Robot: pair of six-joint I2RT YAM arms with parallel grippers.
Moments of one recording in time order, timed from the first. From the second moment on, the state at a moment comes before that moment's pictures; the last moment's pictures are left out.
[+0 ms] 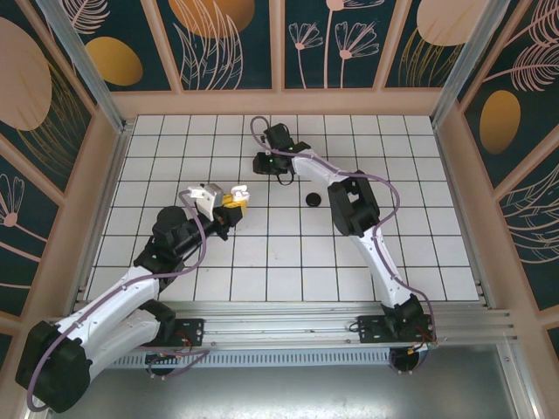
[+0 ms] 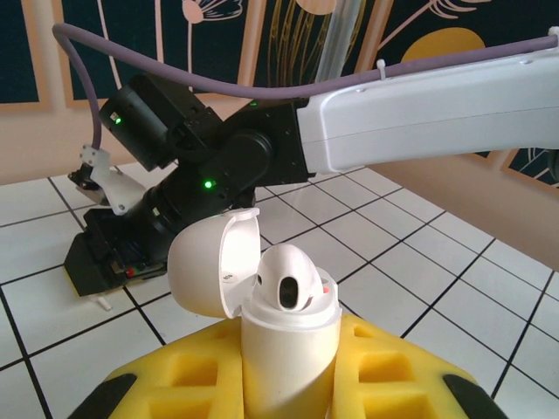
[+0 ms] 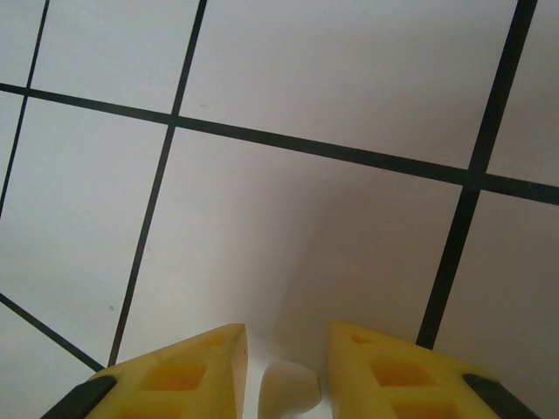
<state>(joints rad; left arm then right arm) -0.52 0.89 0.42 0.37 0.30 -0.19 0.59 2.57 2.18 -0.49 -0.21 0.44</state>
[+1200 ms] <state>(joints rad) -0.52 0.86 0.40 0.38 0.25 -0.24 0.66 2.12 1.52 -0.45 -0.01 0.50</state>
